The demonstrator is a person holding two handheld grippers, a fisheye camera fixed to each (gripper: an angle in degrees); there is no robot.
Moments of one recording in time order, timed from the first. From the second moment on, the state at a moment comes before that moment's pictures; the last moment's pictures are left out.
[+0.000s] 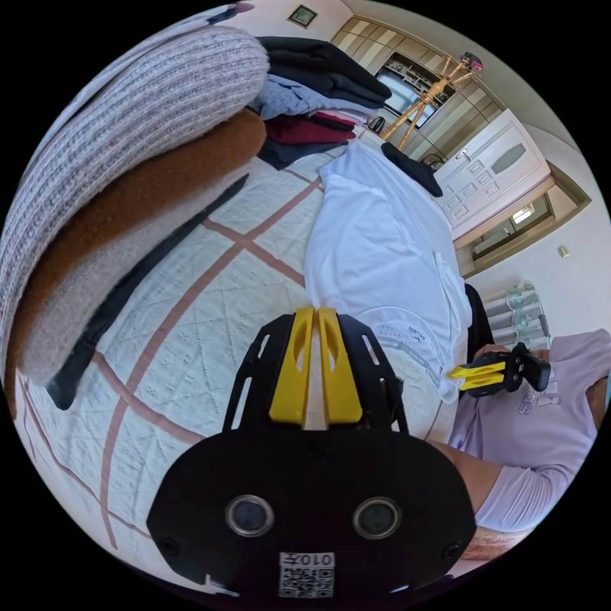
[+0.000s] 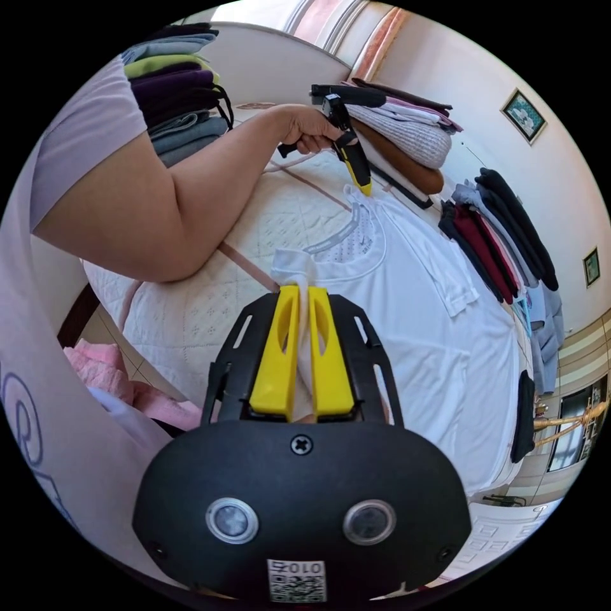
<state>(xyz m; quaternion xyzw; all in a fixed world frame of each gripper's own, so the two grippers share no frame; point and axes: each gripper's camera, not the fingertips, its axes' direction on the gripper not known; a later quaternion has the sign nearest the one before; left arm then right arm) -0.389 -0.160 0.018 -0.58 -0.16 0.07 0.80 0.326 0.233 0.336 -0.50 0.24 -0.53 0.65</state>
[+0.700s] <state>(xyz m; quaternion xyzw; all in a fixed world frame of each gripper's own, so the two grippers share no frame) -0.428 -0.121 0.026 -0.53 -0.17 -0.02 0.83 0.332 0.196 0.312 -0.51 0.22 -0.50 0.67</state>
